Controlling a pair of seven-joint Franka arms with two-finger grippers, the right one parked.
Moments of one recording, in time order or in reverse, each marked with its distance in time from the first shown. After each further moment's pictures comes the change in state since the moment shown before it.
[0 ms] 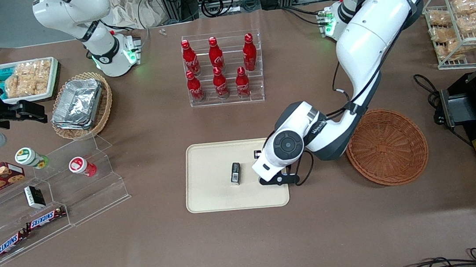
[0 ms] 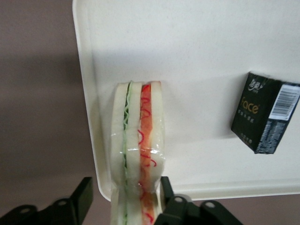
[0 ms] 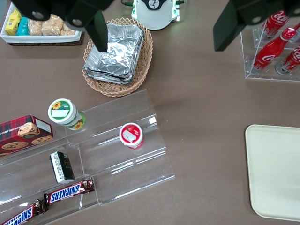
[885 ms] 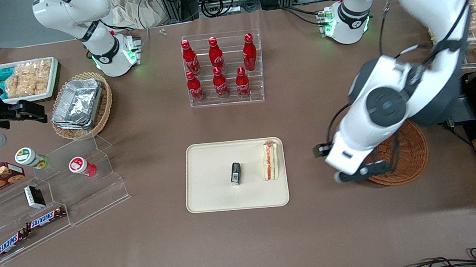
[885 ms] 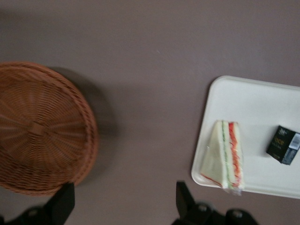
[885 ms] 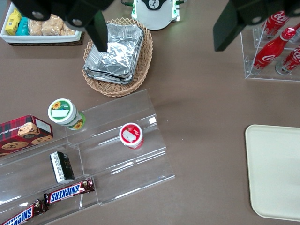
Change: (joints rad) arm 0.415 -0.417 -0.159 -0.173 0.003 -0.175 0.044
